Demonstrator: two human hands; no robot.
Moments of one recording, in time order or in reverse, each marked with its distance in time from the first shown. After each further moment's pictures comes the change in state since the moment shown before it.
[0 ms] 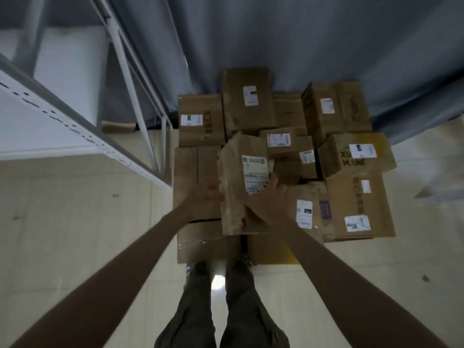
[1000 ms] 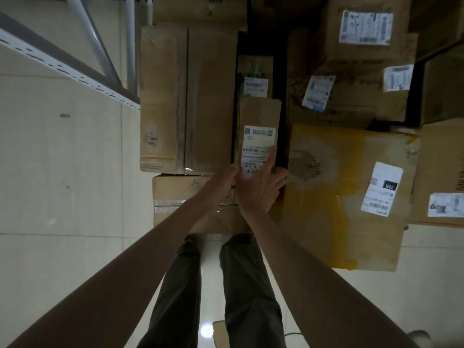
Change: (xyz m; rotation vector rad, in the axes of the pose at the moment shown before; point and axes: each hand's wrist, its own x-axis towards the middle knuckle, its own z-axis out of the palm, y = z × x) left_hand 0.253 -0.243 0.136 -0.369 -0.148 -0.352; right_hand 0.203 0.138 0.338 -0.048 0.178 0.156
